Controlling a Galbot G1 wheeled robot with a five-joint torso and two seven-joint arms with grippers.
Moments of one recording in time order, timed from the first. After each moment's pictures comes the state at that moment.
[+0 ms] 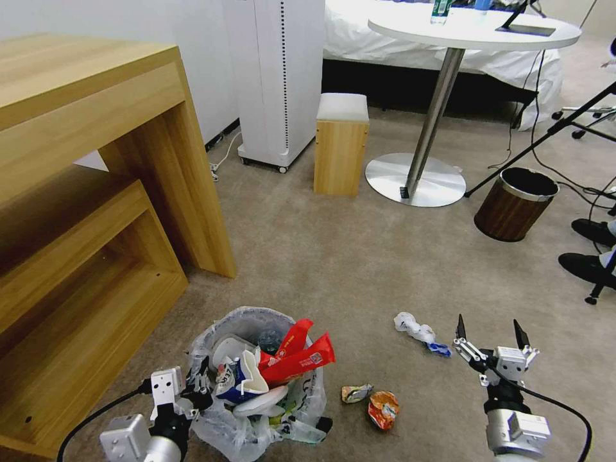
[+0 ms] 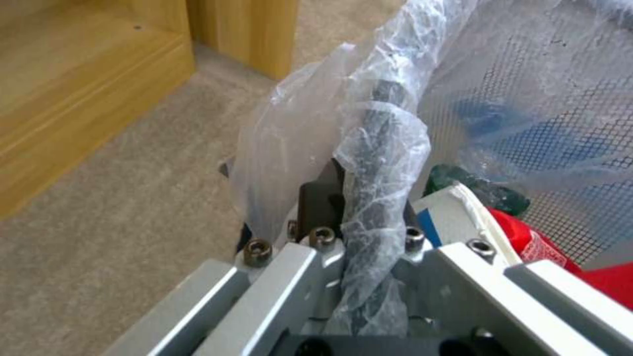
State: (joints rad) left arm 1.96 -1.35 -0.54 -2.47 -0.45 0.40 -0.28; right arm -1.72 1.38 0.69 1.99 0.04 0.22 0.17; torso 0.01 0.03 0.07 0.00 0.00
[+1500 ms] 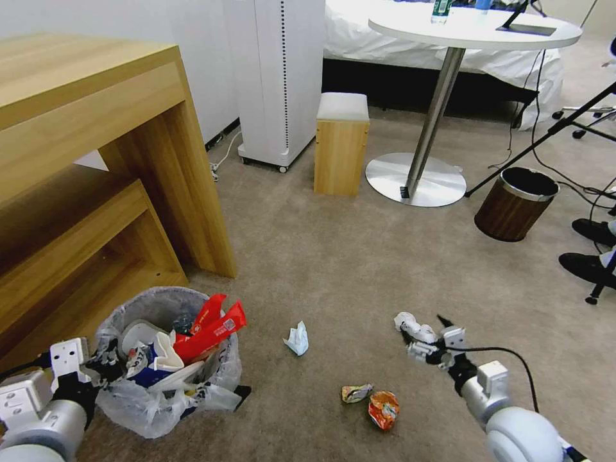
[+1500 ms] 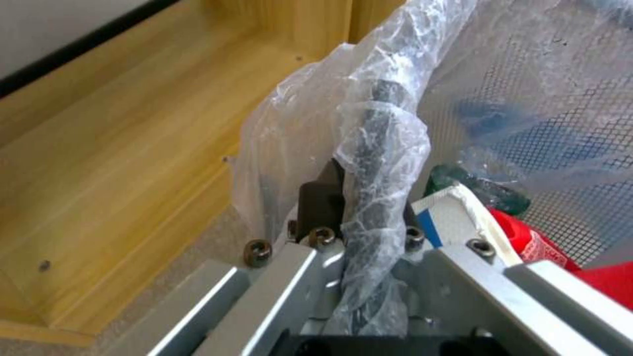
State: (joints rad) left arm 1.94 -1.01 -0.89 -2.45 -0.94 0.48 -0.58; right arm -1.49 0.72 0.22 1.89 0.55 0.03 0.18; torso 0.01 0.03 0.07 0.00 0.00
